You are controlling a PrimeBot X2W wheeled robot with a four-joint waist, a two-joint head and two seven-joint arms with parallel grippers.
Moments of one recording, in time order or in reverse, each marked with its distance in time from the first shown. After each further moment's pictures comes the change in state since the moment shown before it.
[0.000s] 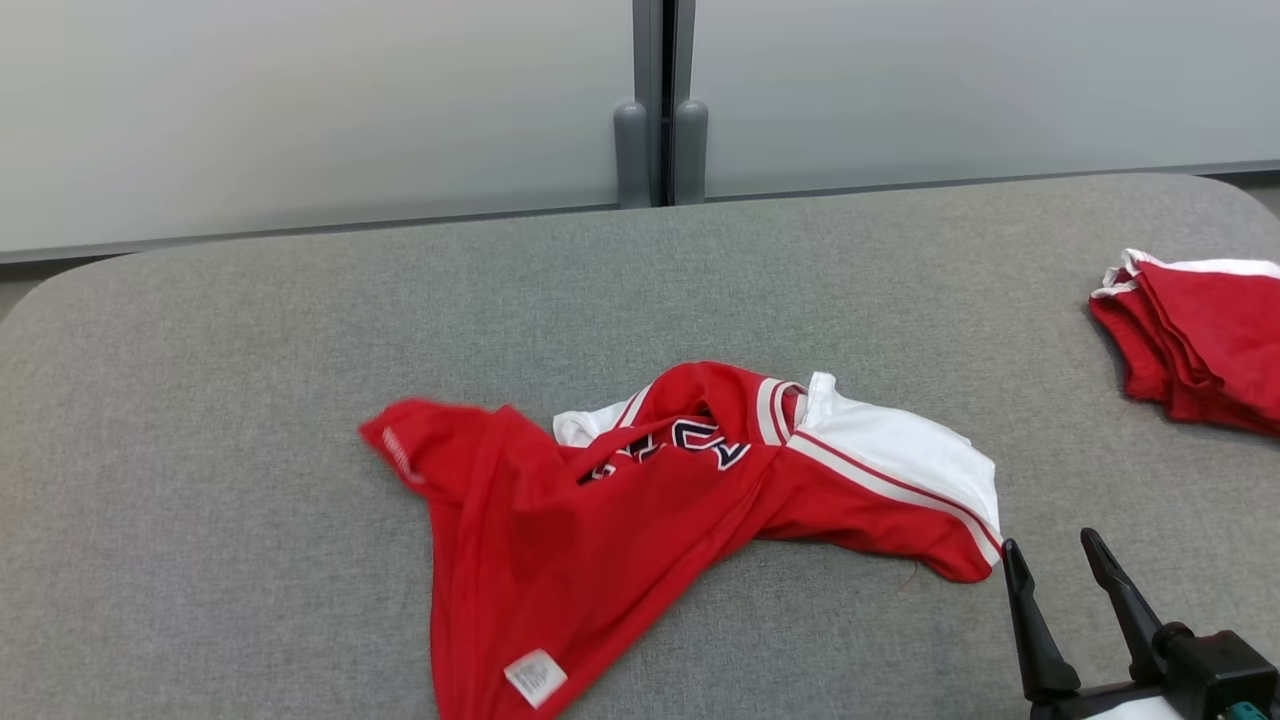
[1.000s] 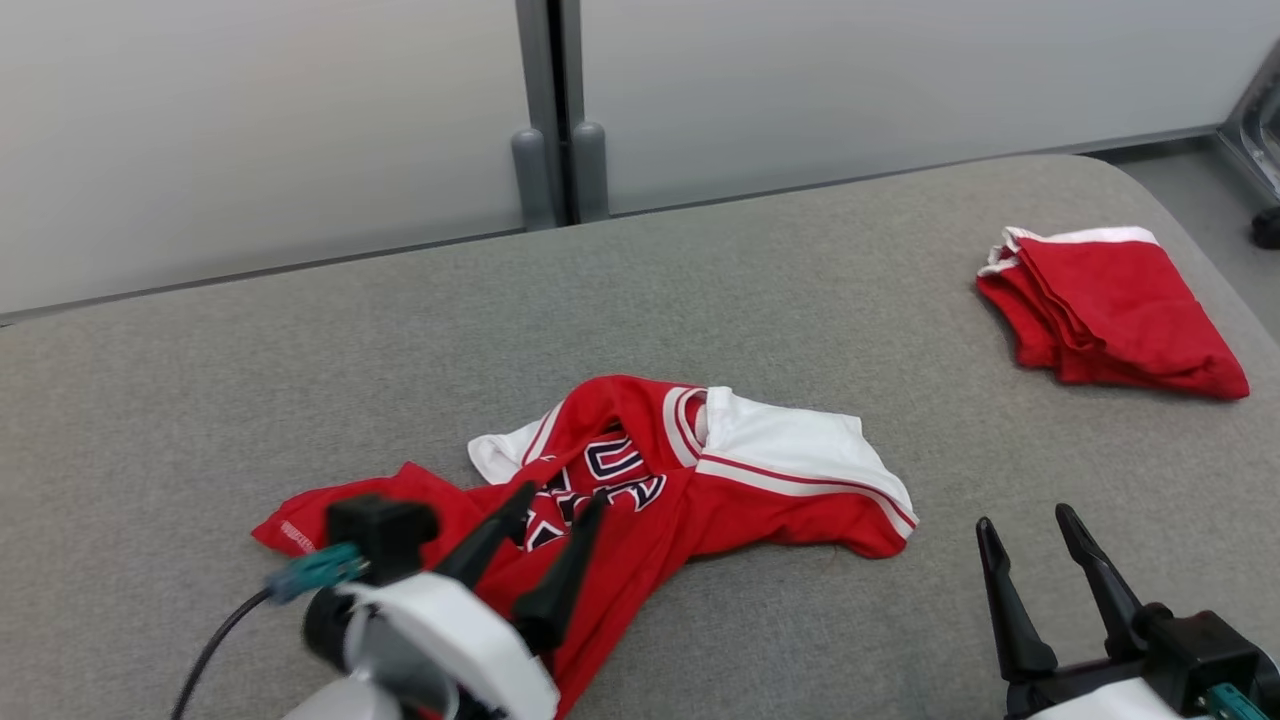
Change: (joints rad) left arm -0.310 0.036 0.007 -0.269 0.104 0.192 0.202; right arm -0.013 0.000 0.033 -0.021 0.001 0.000 0.000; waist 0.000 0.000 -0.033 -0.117
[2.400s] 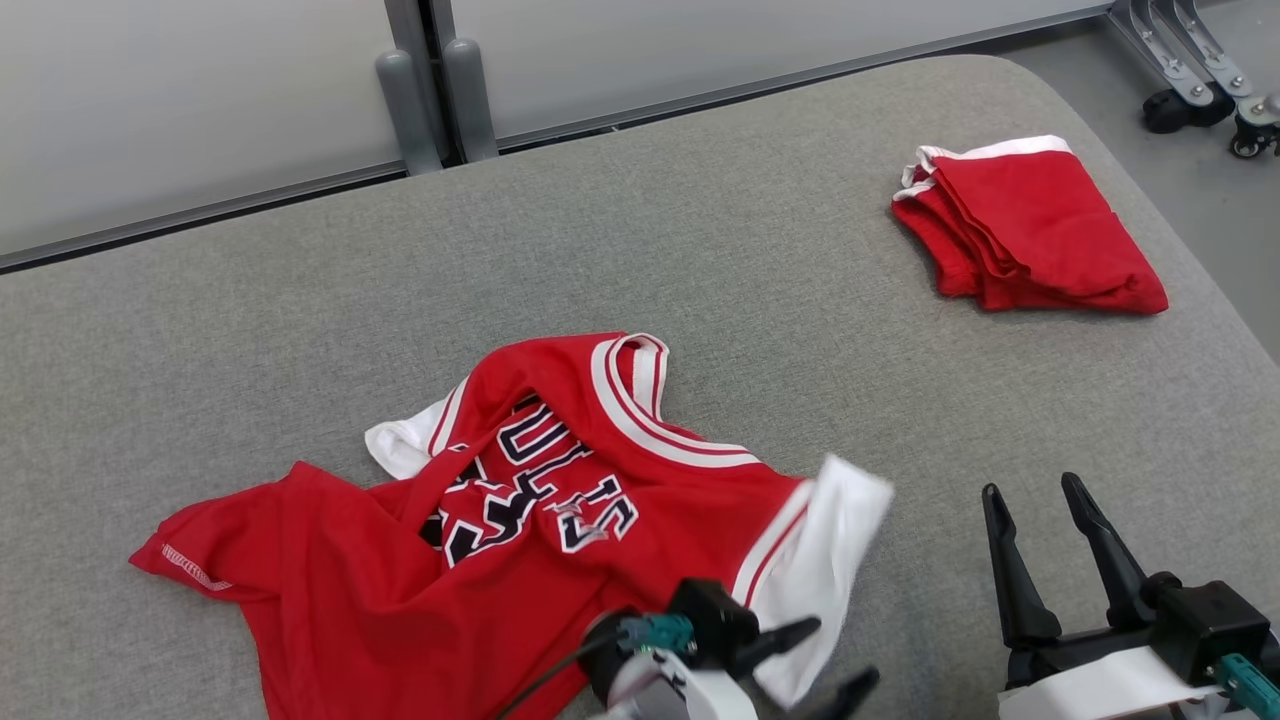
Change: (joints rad) left arm -0.311 -0.465 -0.460 0.679 0.143 -0.374 -0.063; right arm -0.066 0.000 0.005 0.015 0.043 0.000 0.000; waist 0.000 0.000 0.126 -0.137
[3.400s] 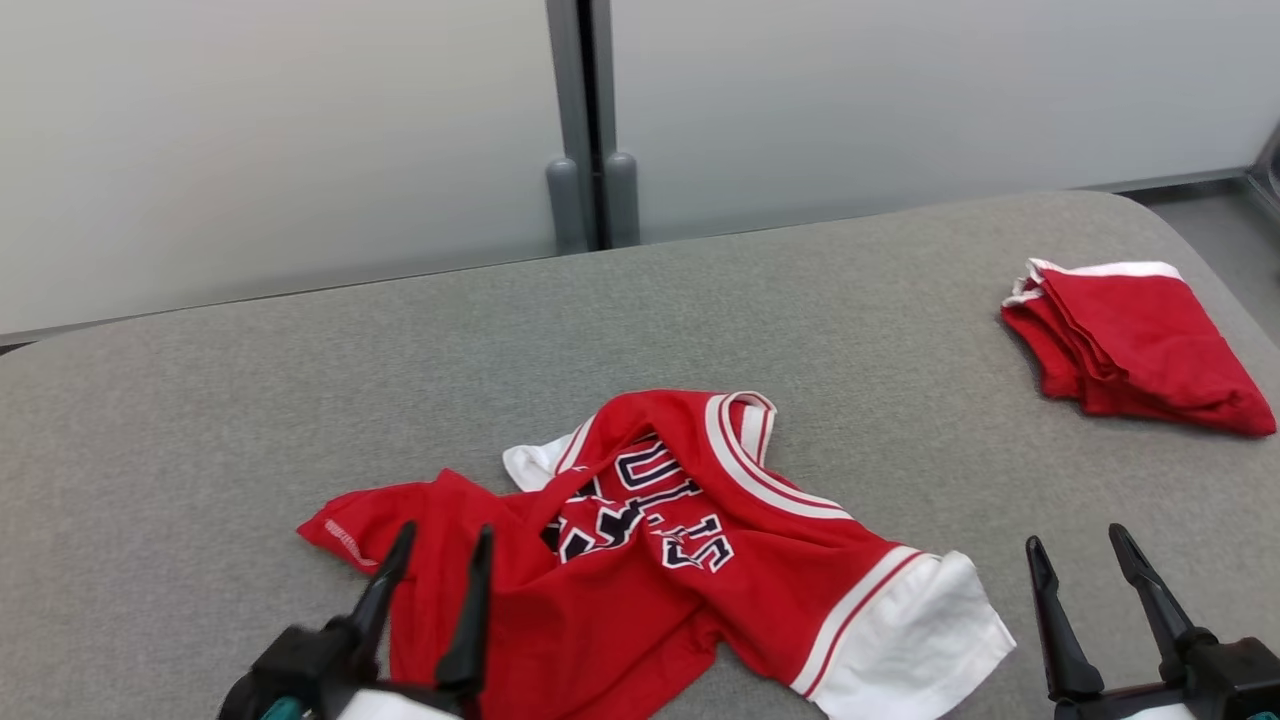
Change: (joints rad) left arm 0.519 0.150 0.782 -0.434 0.377 0.248 -0.141; right arm 0.105 0.000 -0.080 -0.047 -0.112 0.000 0.000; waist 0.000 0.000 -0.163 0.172
